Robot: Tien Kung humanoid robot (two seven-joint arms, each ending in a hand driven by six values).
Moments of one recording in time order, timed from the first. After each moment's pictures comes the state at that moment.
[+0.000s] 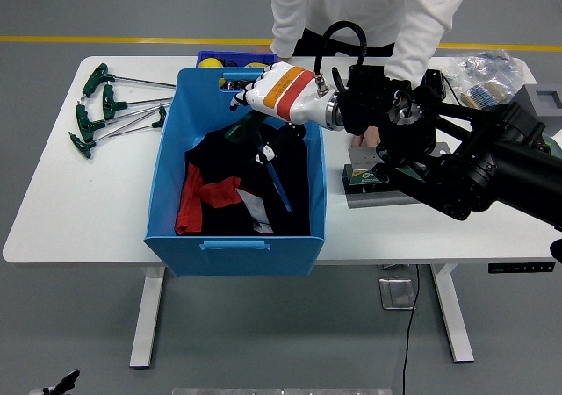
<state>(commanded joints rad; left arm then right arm) -0.20 0.14 -0.33 -0.27 0.07 0.39 0.00 1.23 -0.08 0.21 0.94 -1.96 -0.09 0.08</state>
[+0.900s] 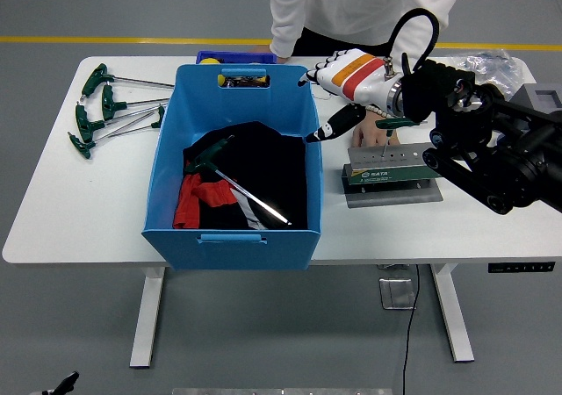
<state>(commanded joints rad) -0.19 0.13 -0.31 -0.26 0.03 0.39 -0.01 1.10 -0.22 0.40 0.88 -2.01 0.00 0.05</state>
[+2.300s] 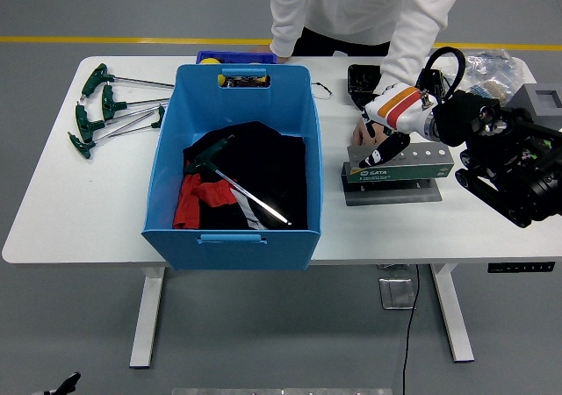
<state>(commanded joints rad) -0.19 0.13 -0.31 -0.26 0.04 0.39 0.00 1.10 -0.22 0.20 0.68 -2.01 -0.04 0.10</state>
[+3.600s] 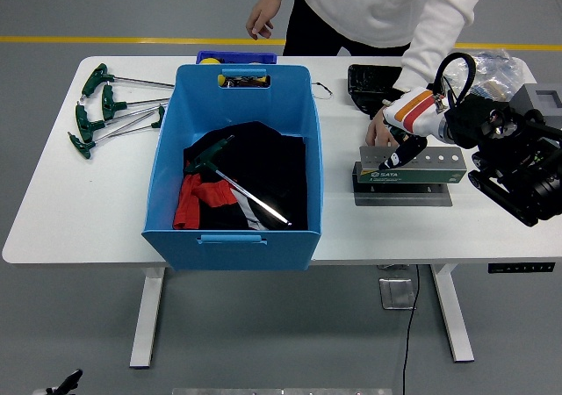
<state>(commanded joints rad) -0.20 0.13 -0.30 -0.27 0.03 0.39 0.00 1.11 -0.22 0.12 0.58 -1.99 -0.09 0.13</state>
